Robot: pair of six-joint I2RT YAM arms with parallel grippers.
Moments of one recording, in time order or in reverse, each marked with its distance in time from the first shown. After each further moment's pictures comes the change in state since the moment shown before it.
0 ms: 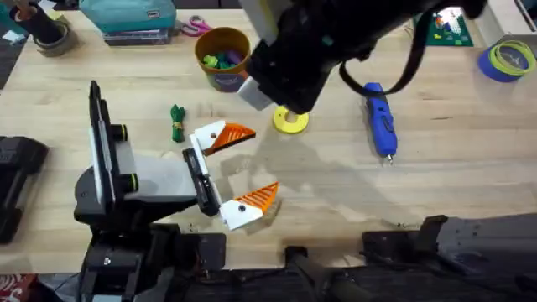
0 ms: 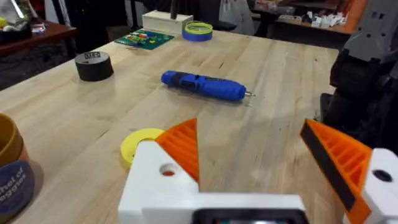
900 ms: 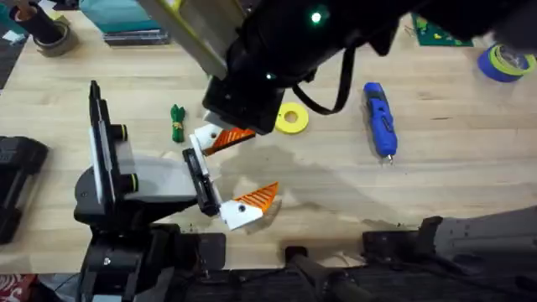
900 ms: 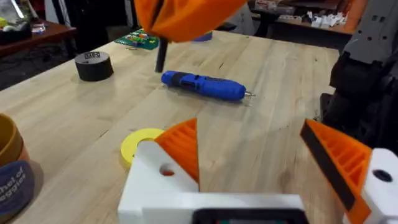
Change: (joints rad) left arm 0.000 0.000 0.000 0.000 0.000 0.000; right arm 0.094 0.075 0.000 0.088 -0.002 -0.104
